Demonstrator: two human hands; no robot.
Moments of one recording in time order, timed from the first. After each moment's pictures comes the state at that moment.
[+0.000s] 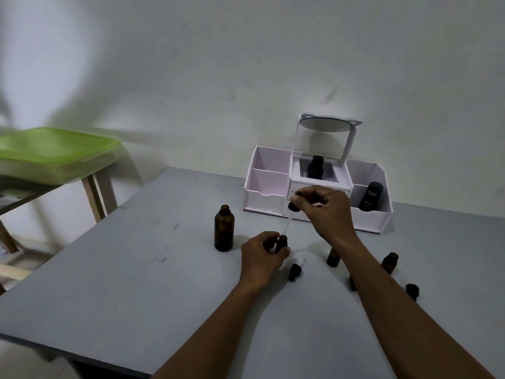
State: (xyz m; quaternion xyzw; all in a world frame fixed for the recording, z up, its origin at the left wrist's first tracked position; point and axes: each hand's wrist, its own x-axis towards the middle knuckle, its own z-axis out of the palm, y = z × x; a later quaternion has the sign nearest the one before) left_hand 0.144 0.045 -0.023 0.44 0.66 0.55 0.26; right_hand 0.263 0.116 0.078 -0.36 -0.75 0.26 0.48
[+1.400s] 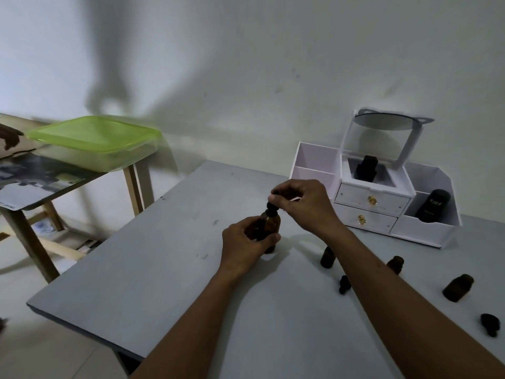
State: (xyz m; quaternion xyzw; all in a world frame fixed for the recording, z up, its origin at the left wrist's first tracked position) left_hand 0.025 0.011 -0.024 0.43 0.67 0.59 0.17; right_hand 0.140 0.109 0.070 -0.28 -0.84 0.29 0.37
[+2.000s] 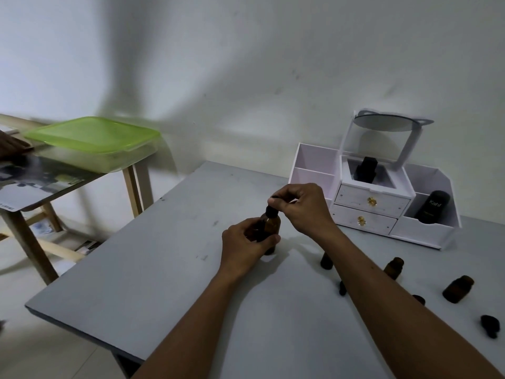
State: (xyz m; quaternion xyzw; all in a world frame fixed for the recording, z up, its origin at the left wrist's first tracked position) left_hand 0.024 0.010 -0.024 0.43 0.66 0.59 0.16; right_hand 0.135 0.109 0.063 -0.28 -0.83 0.28 0.39
